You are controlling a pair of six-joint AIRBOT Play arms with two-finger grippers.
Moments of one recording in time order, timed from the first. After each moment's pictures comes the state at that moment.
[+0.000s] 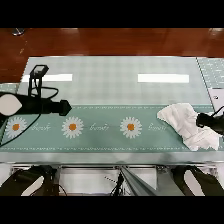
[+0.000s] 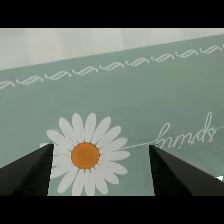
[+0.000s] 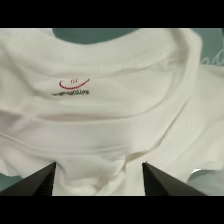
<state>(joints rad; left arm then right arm) -0.23 -0.84 0.79 1.39 -1.06 -1.60 -0.31 -0.76 0.63 -1.70 1.17 1.75</state>
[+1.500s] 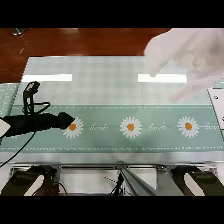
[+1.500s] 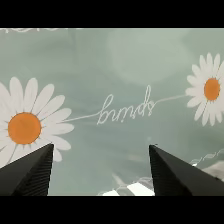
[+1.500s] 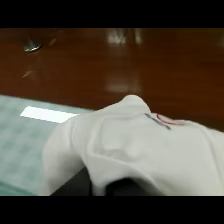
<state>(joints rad) -0.12 -0.61 0.57 1.05 -1.05 -1.49 0.01 -0.74 1.48 -1.07 1.14 1.42</state>
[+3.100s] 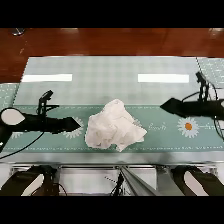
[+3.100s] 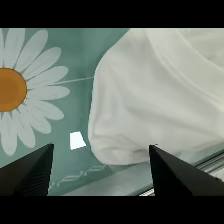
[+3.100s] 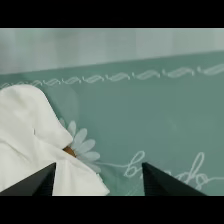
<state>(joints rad) -0.07 -0.87 0.53 0.92 -1.12 -1.40 -0.18 -0.87 0.63 -0.90 1.08 1.34</state>
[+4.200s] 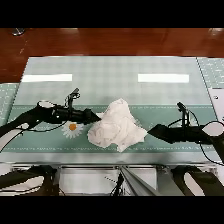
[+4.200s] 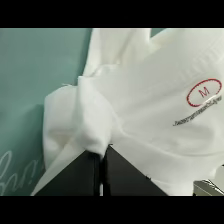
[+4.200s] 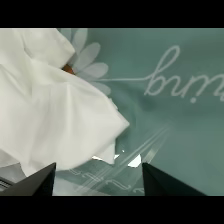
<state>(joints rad) -0.18 -1.39 0.61 0.26 -1.03 -0.86 -0.07 -0.75 0.34 -0.83 1.11 1.41</state>
